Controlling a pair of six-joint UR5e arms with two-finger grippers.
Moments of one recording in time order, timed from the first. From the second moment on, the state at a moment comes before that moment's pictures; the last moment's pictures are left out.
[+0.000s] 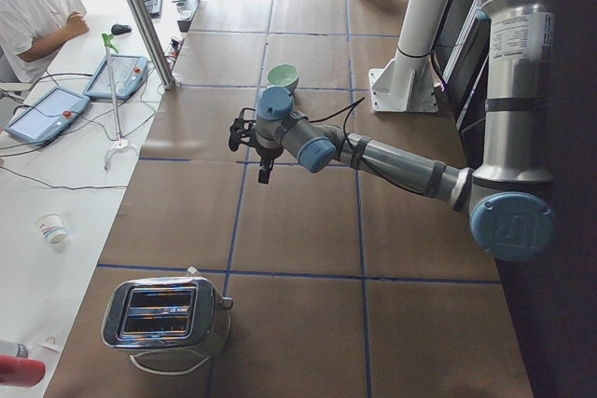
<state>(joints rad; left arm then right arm) -1.28 -1.50 -1.87 -1.93 -2.35 -0.46 1.34 -1.50 1.78 -1.44 2.35 0.42</state>
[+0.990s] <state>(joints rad) -1.58 -1.47 -1.80 -1.53 -2.34 0.19 1.55 -1.62 1.75 -1.58 2.34 -0.12</state>
